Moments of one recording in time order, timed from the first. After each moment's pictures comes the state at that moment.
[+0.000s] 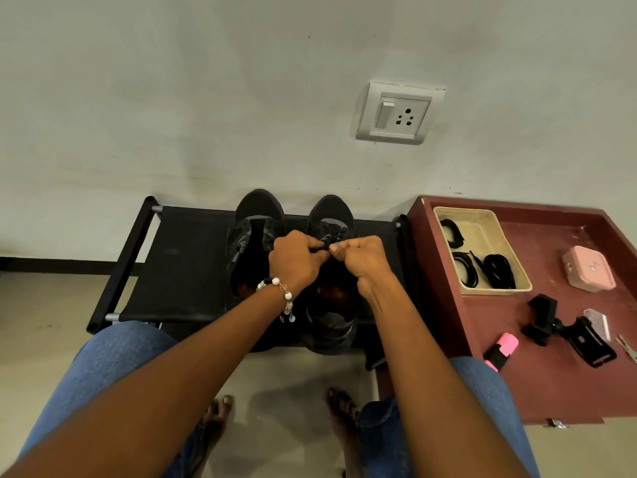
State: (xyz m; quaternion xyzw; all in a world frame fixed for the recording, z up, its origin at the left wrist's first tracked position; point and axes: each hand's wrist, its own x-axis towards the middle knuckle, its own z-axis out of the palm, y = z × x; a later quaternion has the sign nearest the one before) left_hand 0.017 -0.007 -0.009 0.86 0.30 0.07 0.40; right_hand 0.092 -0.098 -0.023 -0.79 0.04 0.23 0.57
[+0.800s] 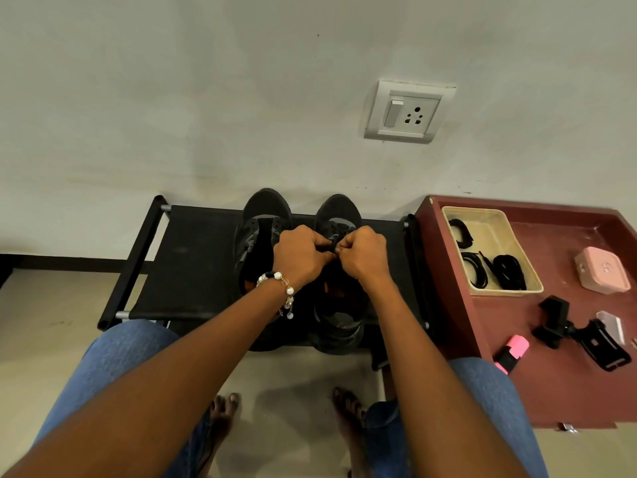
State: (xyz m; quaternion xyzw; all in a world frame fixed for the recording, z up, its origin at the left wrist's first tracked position) left_hand 0.019 0.007 -0.008 0.89 0.25 0.05 0.37; right_hand 0.099 -0.091 -0.027 -0.93 -0.17 0.12 0.30
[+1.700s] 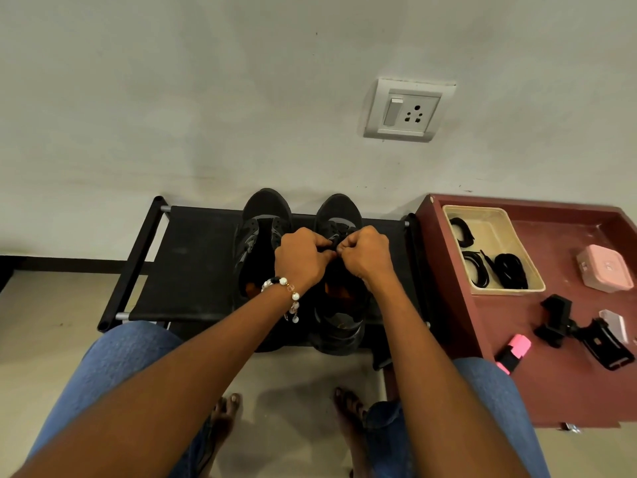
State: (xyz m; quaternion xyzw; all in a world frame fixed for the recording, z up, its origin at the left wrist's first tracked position) left_hand 0.020 0.000 -0.014 0.89 0.28 0.07 0.36; right_hand 0.103 -0.094 -0.027 -0.92 -0.16 0.13 0.33
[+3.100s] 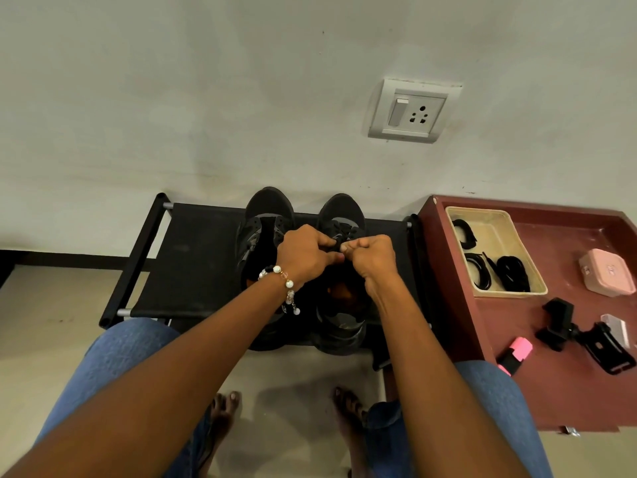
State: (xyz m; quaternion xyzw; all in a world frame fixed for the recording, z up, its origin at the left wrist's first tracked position) left_hand 0.022 0.009 -0.011 0.86 0.25 0.02 0.44; right_hand 0.091 -0.095 -0.023 -0.83 0.03 0.19 0.52
